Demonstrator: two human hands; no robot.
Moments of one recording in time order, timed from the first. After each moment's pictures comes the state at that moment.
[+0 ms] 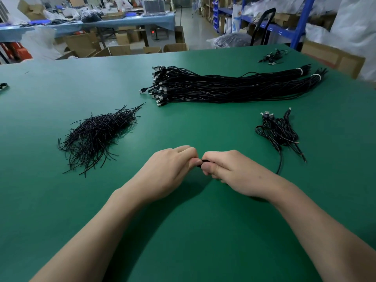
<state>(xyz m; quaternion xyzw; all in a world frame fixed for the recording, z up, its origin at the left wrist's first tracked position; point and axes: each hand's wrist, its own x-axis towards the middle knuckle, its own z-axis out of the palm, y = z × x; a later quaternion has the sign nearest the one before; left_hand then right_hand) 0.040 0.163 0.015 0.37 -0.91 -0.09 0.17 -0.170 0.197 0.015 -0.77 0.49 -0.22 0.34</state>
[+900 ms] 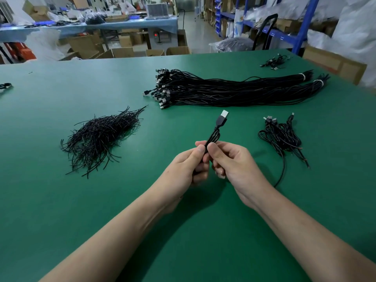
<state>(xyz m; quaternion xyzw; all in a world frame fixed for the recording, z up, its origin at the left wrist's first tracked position) 0.006 0.182 0.012 0.37 -0.59 -0.62 0.36 -0.142 0.196 0.006 -0.49 0.42 -0.55 0.52</state>
